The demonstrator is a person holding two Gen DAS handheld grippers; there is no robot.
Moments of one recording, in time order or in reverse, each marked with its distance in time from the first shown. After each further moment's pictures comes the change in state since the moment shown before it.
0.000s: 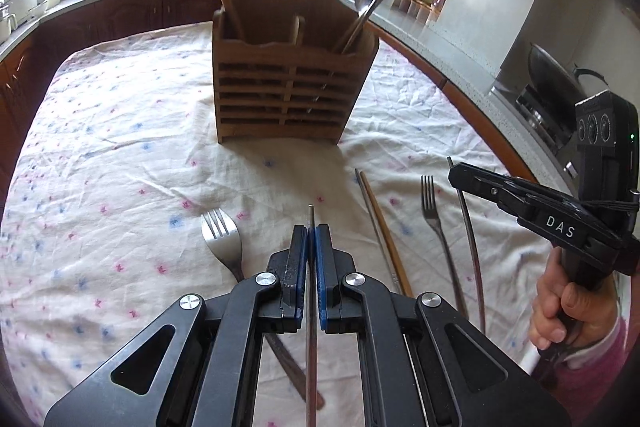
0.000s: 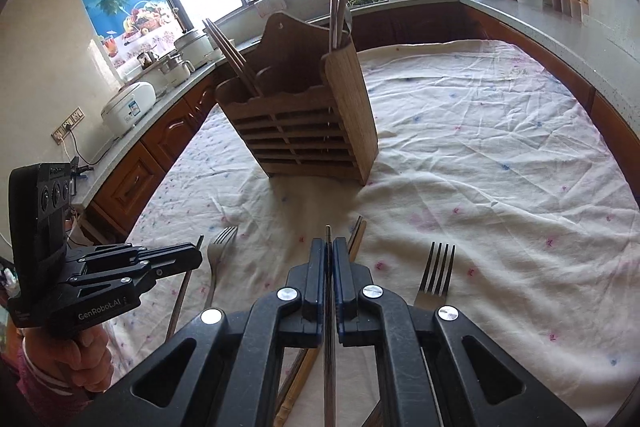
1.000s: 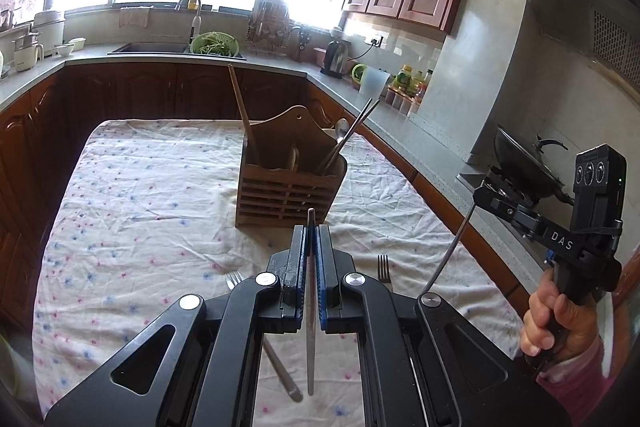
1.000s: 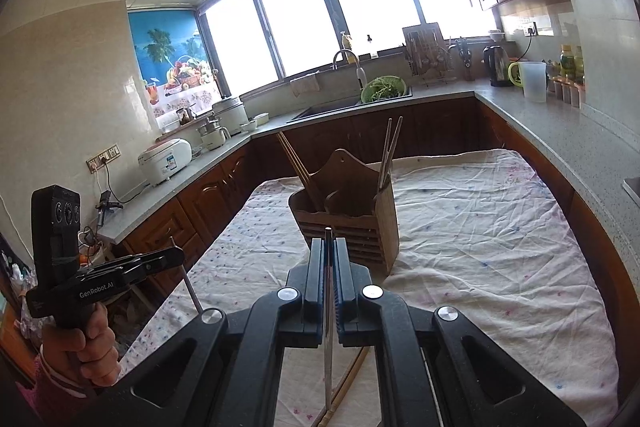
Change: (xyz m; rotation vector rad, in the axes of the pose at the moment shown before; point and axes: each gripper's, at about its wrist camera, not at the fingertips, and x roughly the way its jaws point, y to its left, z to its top) left arm -0.116 0.000 0.007 -0.038 -0.303 -0.031; right arm -0.113 0.039 0.023 -0.097 -0.289 0.048
